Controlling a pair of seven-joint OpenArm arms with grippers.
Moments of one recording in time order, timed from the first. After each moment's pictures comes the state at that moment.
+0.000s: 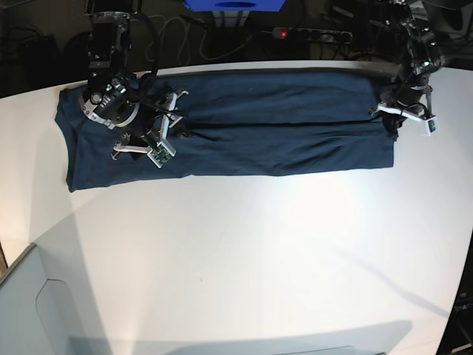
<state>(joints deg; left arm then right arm) 23.6 -14.2 -30.4 92.3 -34.2 -12.9 35.4 -12.8 0.8 6.4 104.0 1.2 46.7 -47.1</state>
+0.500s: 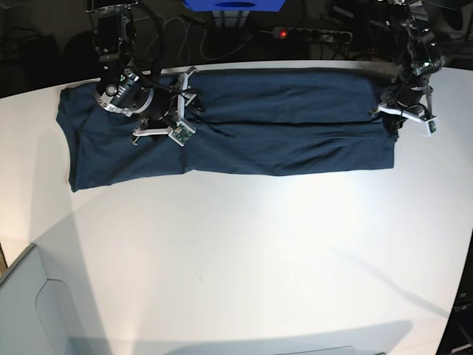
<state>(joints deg) 23.2 -14.2 -30.4 92.3 -34.1 -12.9 35.4 -16.6 4.2 -2.2 102.9 1.1 46.7 -47.3</state>
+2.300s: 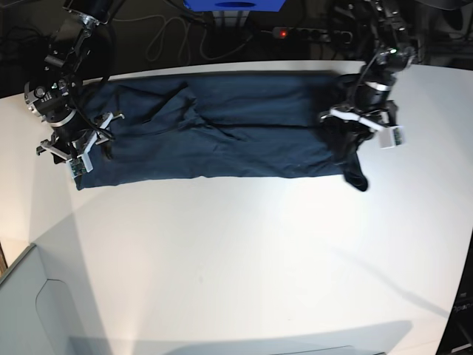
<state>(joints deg) 27.9 -3.4 -16.8 117.9 -33.8 -8.1 36.2 -11.6 2.3 29.7 107.2 1.4 46.7 -44.4</state>
